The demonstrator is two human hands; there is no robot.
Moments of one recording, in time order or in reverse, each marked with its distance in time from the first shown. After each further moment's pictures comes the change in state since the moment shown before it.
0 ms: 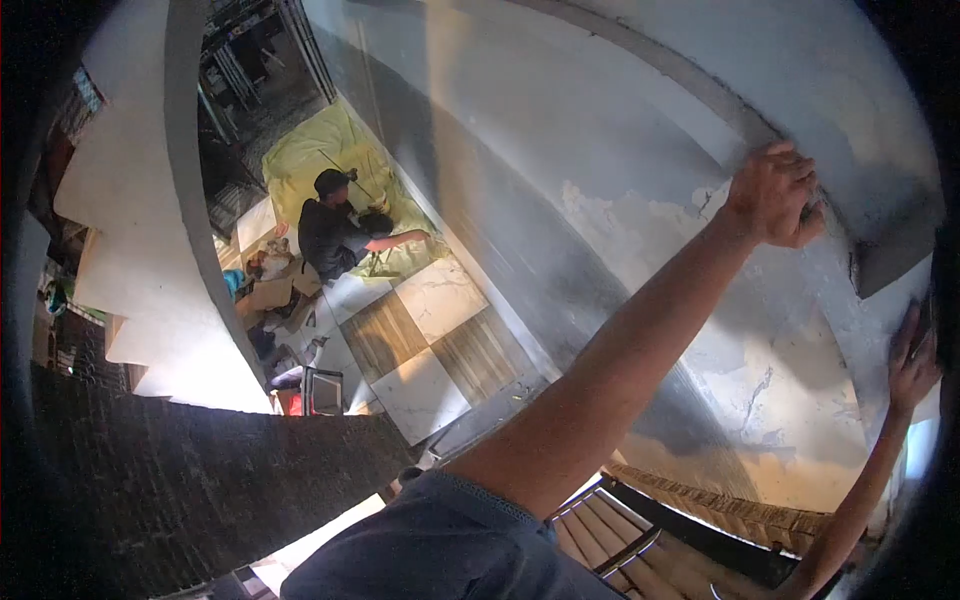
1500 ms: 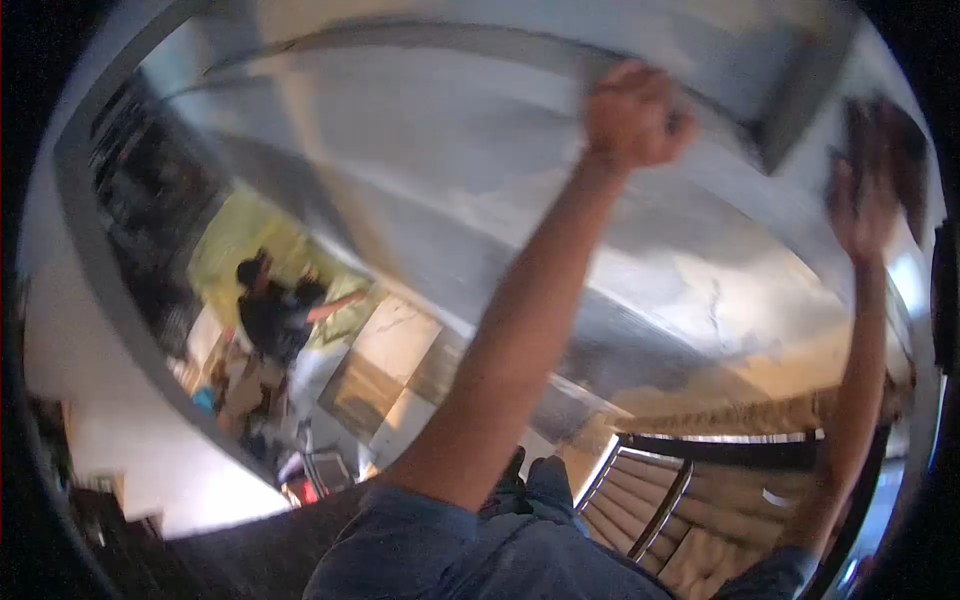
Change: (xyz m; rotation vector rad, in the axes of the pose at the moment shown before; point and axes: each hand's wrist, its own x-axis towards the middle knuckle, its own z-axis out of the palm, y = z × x) left_hand 0.001 -0.005 -0.003 0.013 -0.059 0.068; right_hand 0.092 -0.065 -0.077 0.225 0.195 0.160
